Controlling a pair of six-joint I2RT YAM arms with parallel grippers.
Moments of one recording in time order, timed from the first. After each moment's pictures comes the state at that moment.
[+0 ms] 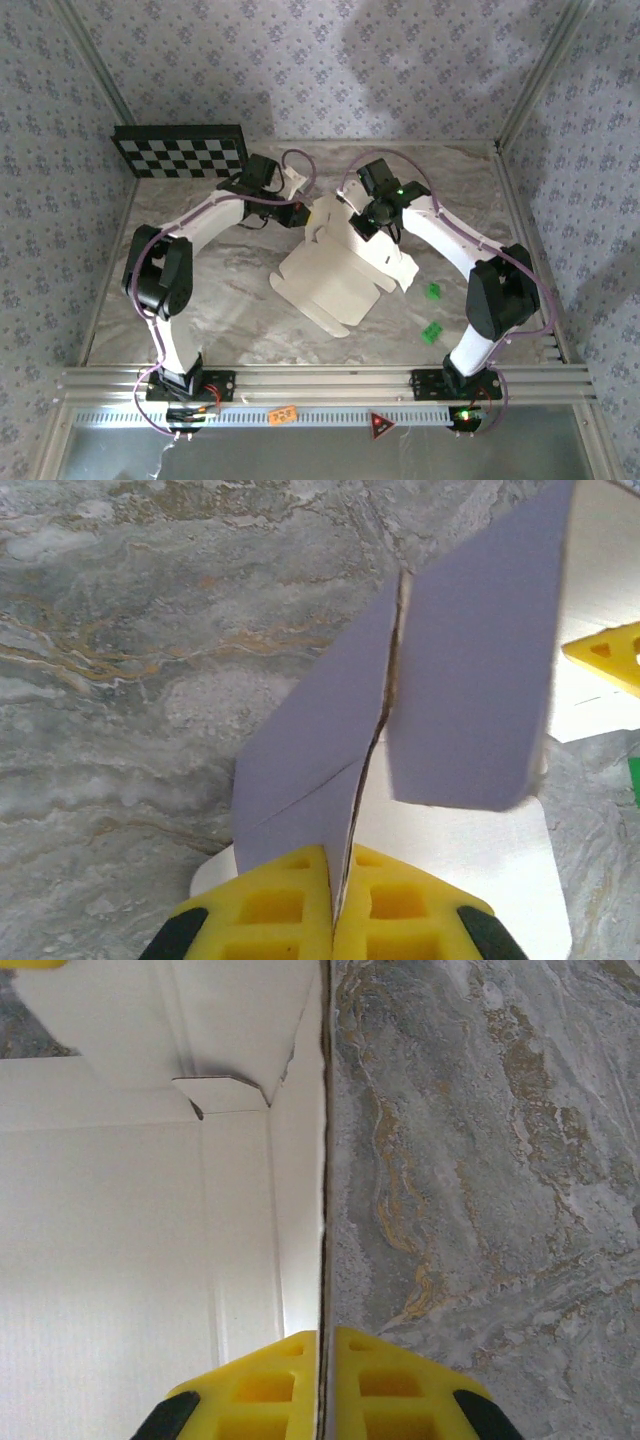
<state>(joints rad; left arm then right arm) -0.44 1.83 1.38 -0.49 0.61 0.04 0.52 1.68 1.38 -0.74 -0.06 -0.32</state>
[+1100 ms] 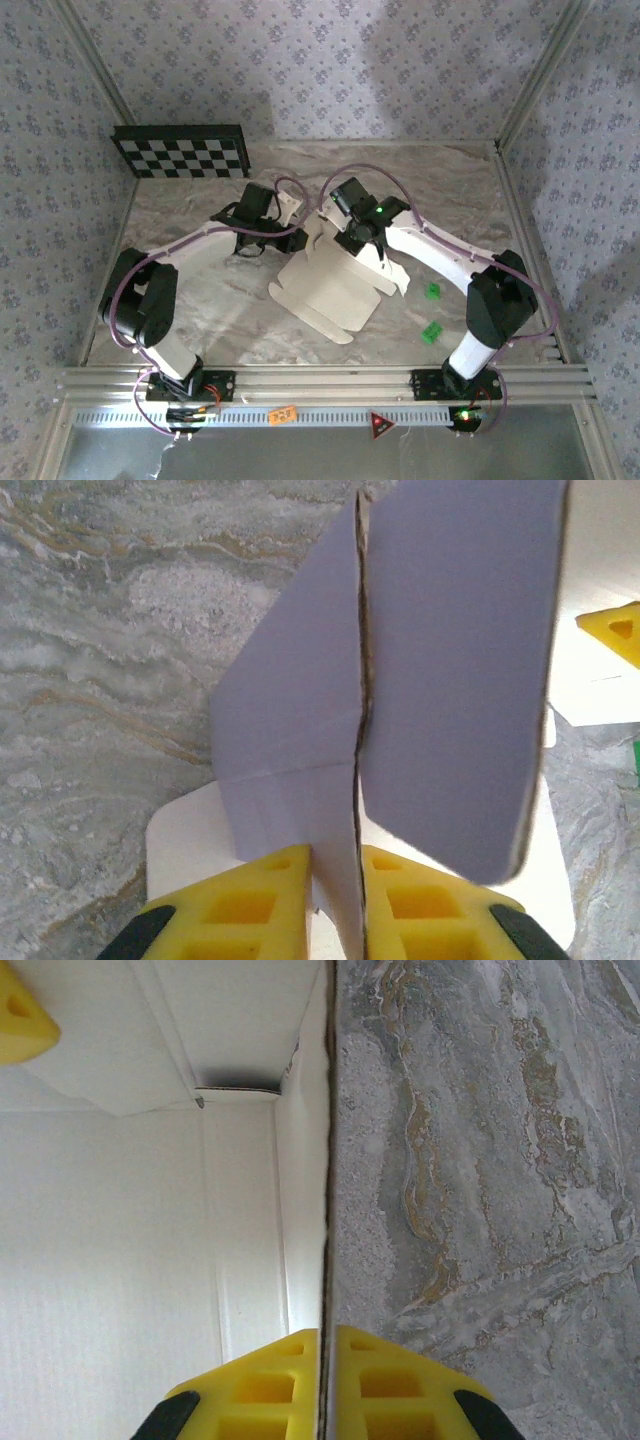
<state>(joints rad) -0.50 1.62 1.04 -0.29 0.52 -0.10 0.70 1.65 1.34 -0.75 0.15 -0.30</state>
